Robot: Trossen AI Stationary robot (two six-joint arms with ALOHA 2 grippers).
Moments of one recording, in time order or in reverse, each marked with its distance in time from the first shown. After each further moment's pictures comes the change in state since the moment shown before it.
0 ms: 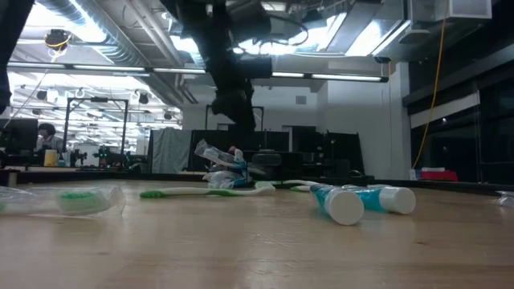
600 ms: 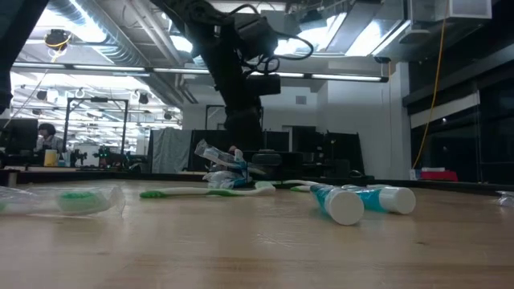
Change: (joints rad) left arm 0.031 0.086 0.000 0.120 0.006 -0.010; right arm -0.008 0.006 0.000 -0.064 -0.001 0.105
